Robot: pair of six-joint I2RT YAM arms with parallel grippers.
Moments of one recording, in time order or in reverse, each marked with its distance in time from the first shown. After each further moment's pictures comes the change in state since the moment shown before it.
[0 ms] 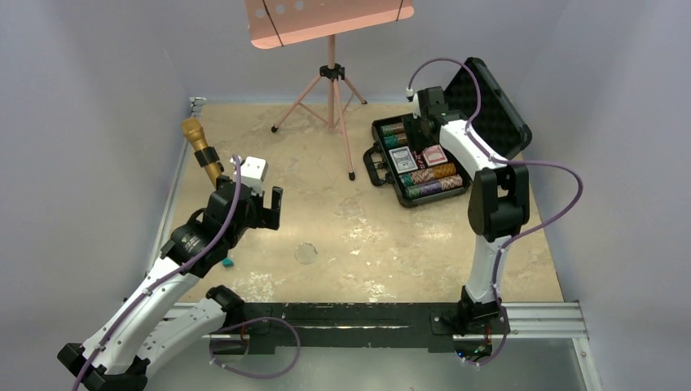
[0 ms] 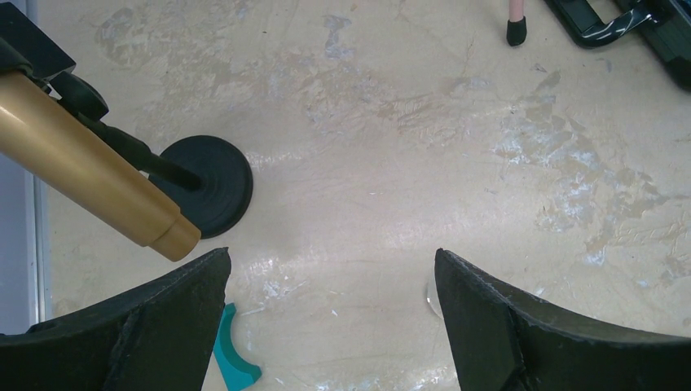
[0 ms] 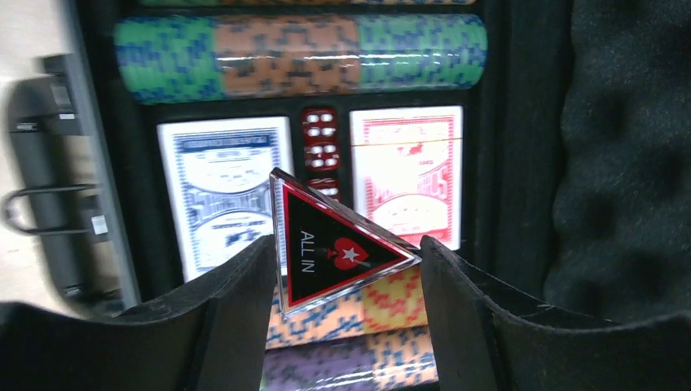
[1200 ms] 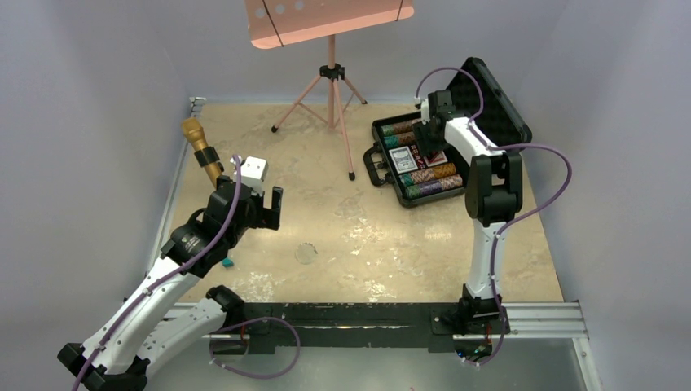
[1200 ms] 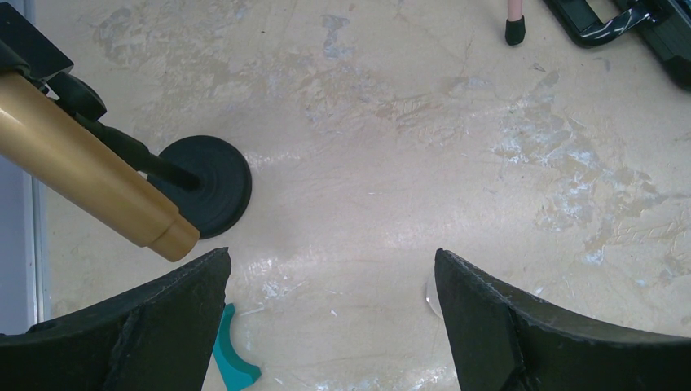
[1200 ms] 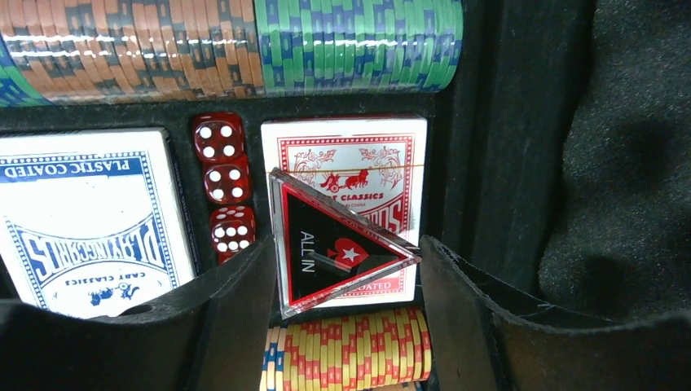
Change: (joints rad) left arm 0.000 0.001 0.000 0.000 0.003 0.000; right arm -0.117 0.203 0.107 -0.042 -0.045 -0.143
